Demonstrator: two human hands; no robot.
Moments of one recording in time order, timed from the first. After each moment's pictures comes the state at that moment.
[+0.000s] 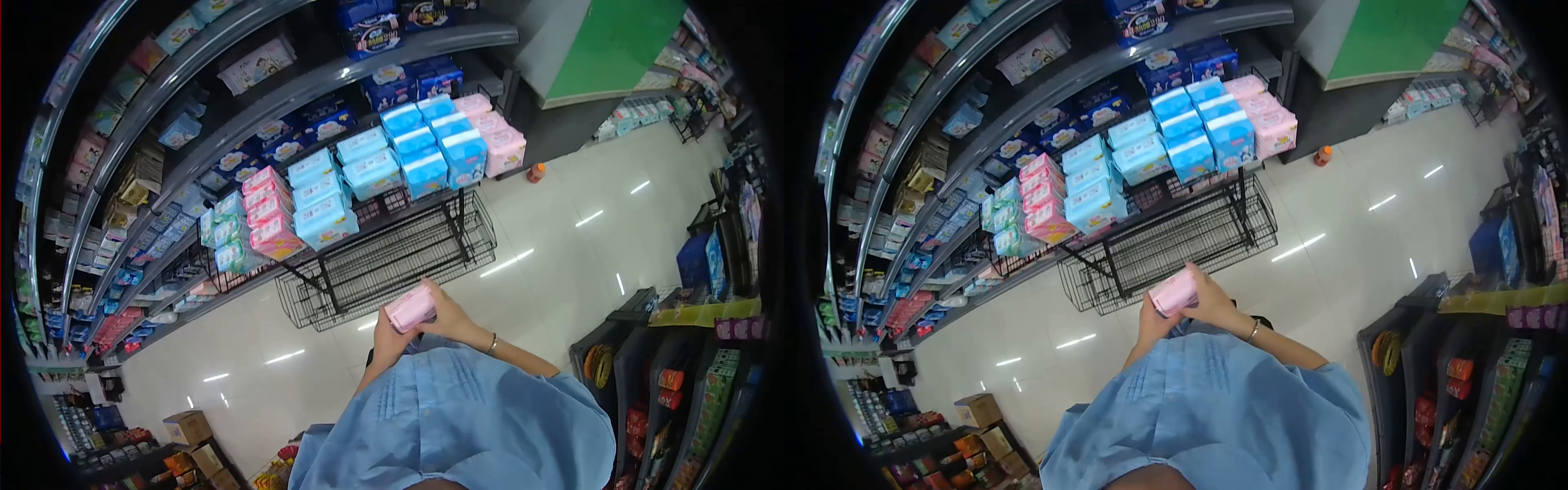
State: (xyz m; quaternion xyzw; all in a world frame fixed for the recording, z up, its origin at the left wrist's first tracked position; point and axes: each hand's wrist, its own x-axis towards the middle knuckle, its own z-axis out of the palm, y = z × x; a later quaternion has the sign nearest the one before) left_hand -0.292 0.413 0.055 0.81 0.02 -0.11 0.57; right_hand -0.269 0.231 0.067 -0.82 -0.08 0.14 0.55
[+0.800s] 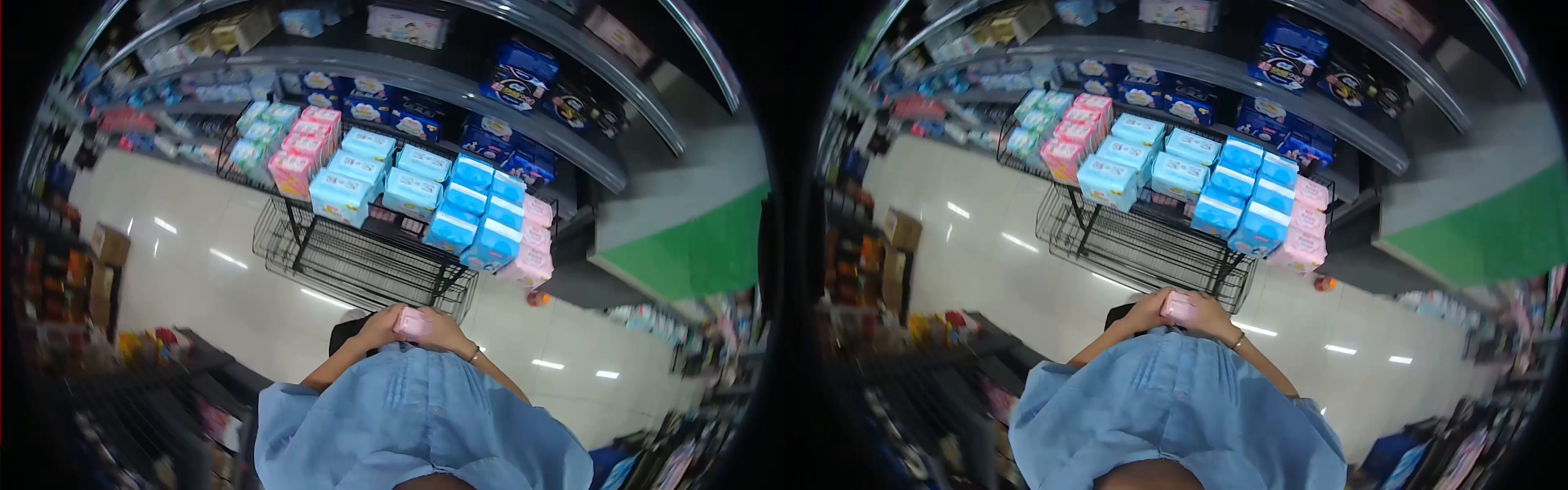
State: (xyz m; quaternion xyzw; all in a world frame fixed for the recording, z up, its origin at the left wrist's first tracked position) left_hand -0.219 0.288 -0.011 0.83 0.00 -0.10 0.55; right_hand -0.124 0.098 0.011 -0.85 -0.36 0.29 0.27
